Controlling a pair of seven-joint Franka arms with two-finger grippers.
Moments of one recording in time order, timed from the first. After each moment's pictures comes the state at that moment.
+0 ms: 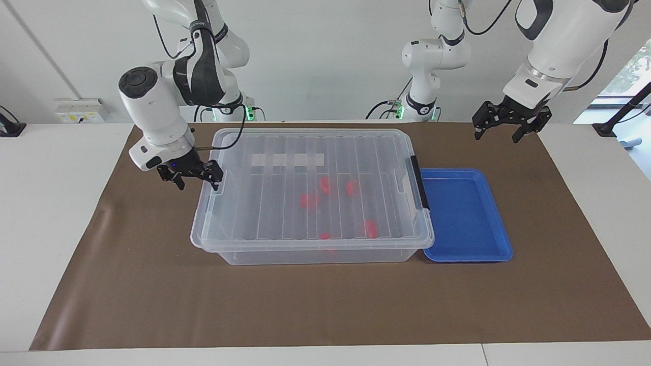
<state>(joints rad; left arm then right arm) -0.05 -0.02 -0.07 -1.59 -0.02 1.54 0.06 -0.04 0.03 0.09 -1.98 0.02 2.04 0.10</state>
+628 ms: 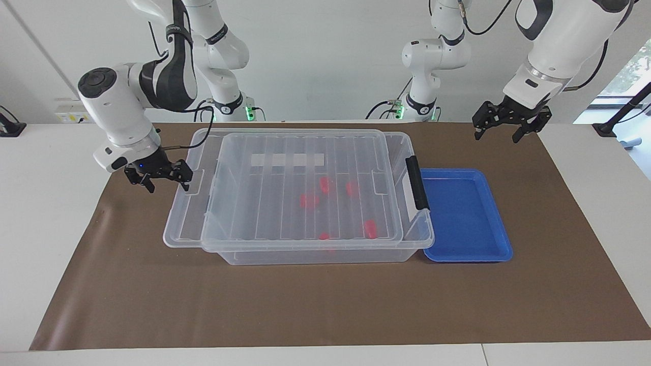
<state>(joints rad) -0.05 -0.02 -0.07 -1.59 -0.02 1.54 0.06 -0.18 0.02 0.08 -2.00 0.02 2.06 -0.14</state>
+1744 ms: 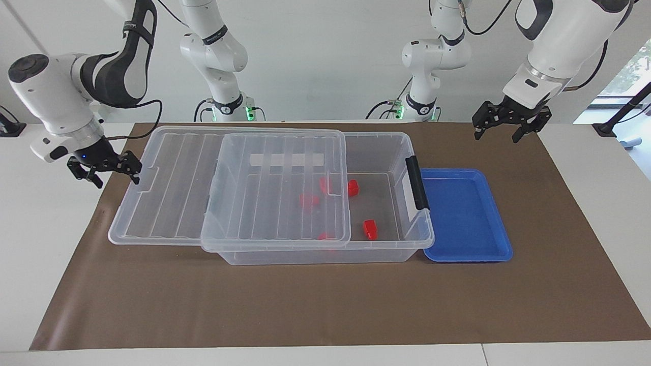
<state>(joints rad) -0.05 -0.02 -0.07 -1.59 -0.02 1.54 0.06 -0.39 0.02 0.08 -1.96 0.02 2.06 -0.43</state>
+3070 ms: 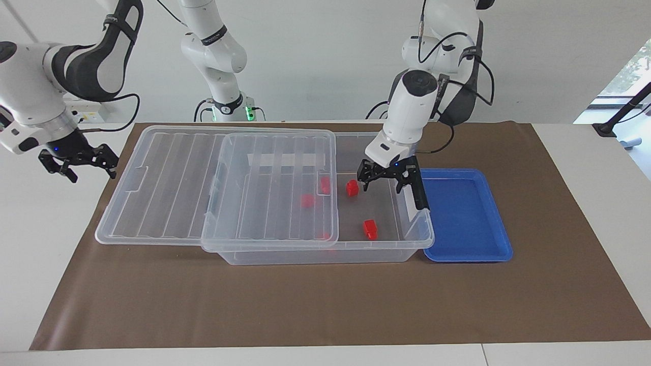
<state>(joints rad) -0.45 0.21 -0.09 -1.85 -0.02 2.20 -0.40 -0.43 0.05 0.09 -1.81 -0.01 1.94 -0.50</state>
